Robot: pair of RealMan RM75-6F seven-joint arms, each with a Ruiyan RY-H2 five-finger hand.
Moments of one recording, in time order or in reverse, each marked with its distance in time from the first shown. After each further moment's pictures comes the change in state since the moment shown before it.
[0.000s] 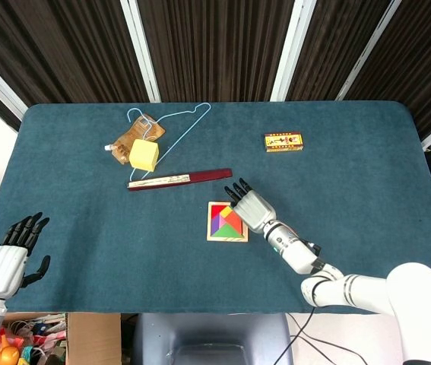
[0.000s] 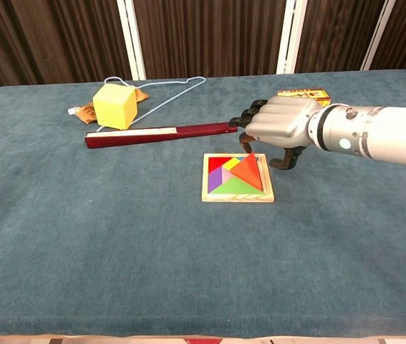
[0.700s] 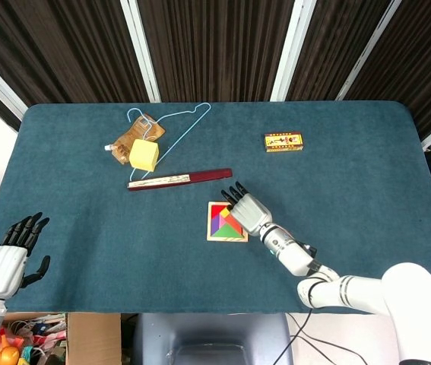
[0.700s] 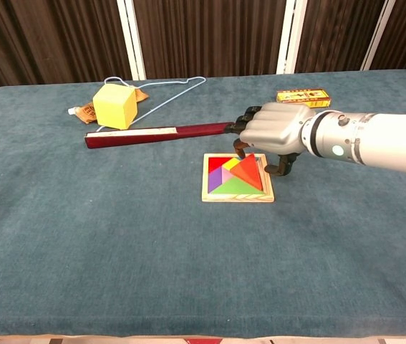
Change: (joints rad) left arm 0.001 0.001 0.001 0.001 0.003 0.006 -0.006; right arm 0.009 -0.017 -0.005 -0.002 0.011 -0.006 -0.021
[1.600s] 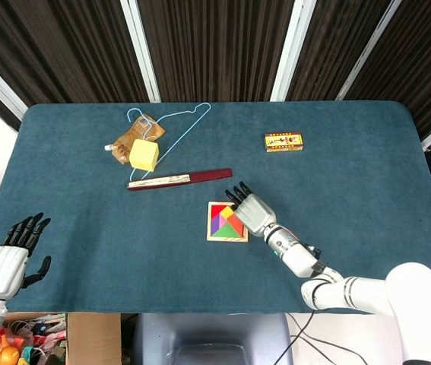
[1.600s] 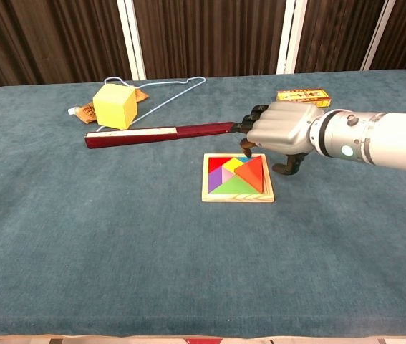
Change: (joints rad) left arm 0.000 -0.001 0.002 -0.002 0.002 -0.001 0.005; right arm -0.008 0.025 -0.015 -0.032 0.010 0.023 -0.025
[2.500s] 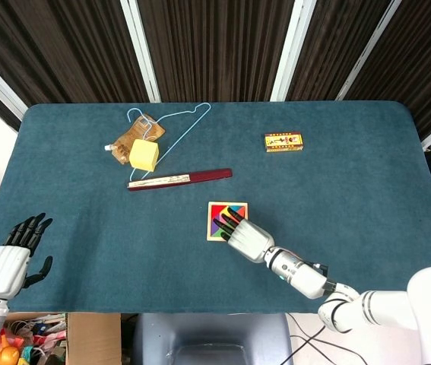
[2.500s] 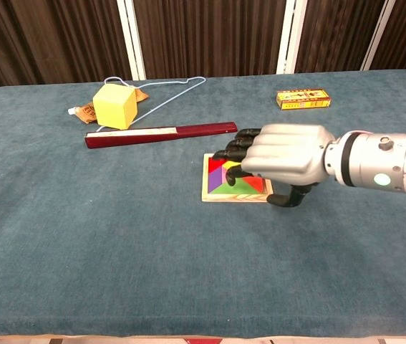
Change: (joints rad) left arm -0.003 0.000 0.003 0.001 0.006 -0.001 -0.007; right arm -0.071 0.080 -0.057 -0.180 -0.270 0.024 0.118
